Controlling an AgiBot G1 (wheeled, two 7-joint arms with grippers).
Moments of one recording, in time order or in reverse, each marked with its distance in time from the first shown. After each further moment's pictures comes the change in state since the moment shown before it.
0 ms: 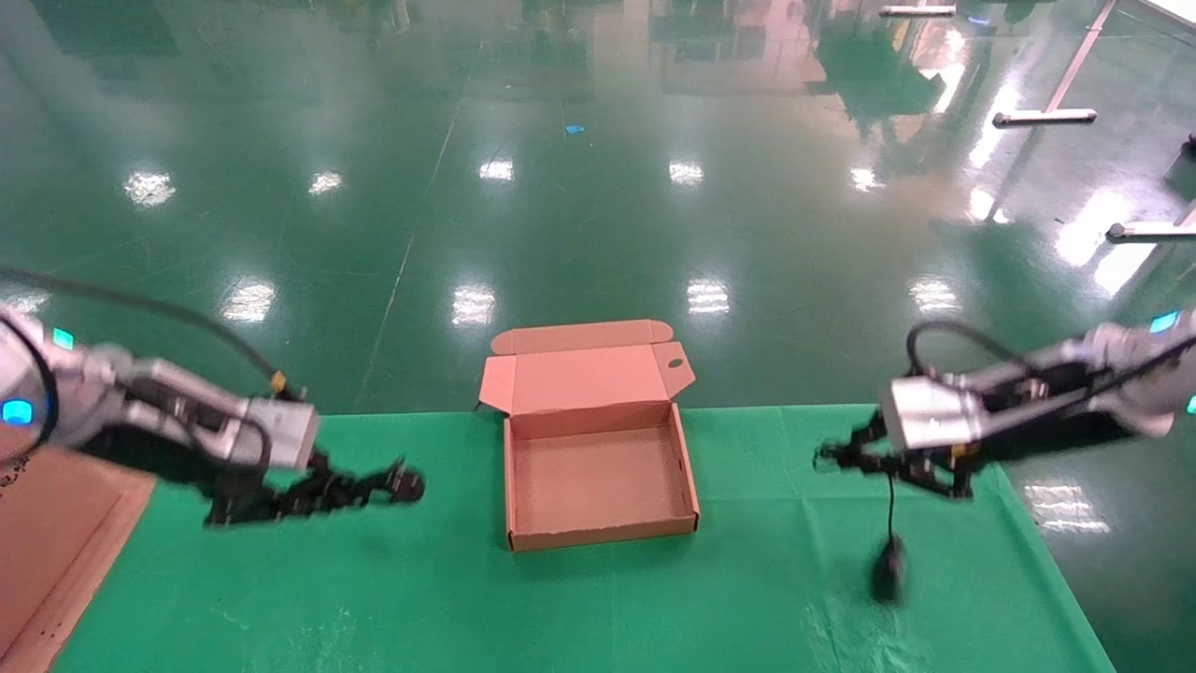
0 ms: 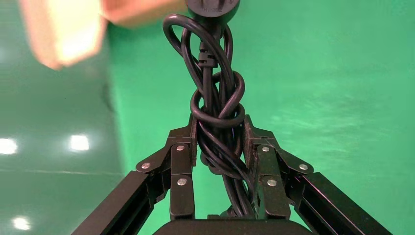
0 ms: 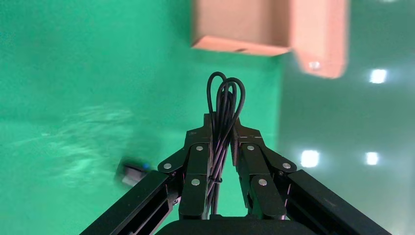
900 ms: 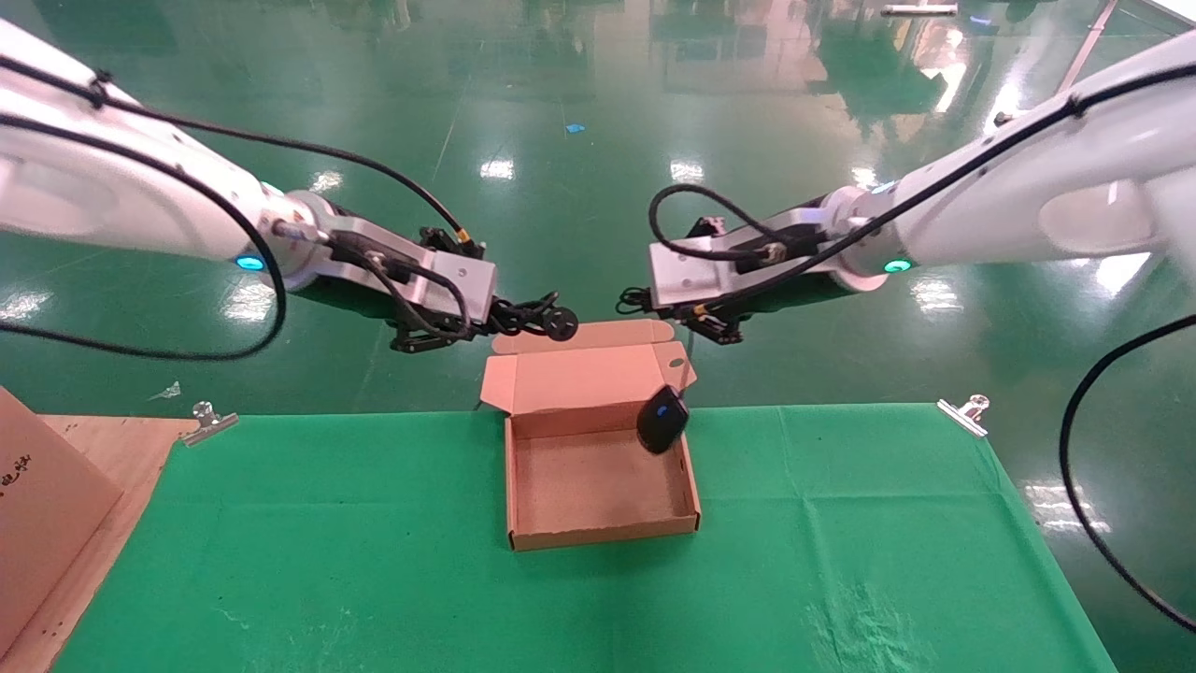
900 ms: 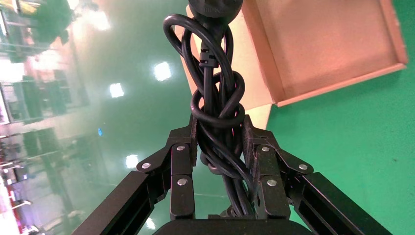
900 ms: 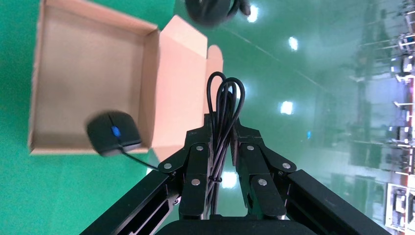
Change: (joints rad) left arm -0.091 0.245 -0.025 0.024 -0.040 -0.286 0.092; right arm 0.037 -0.262 0.007 0.089 0.061 0.283 0.085
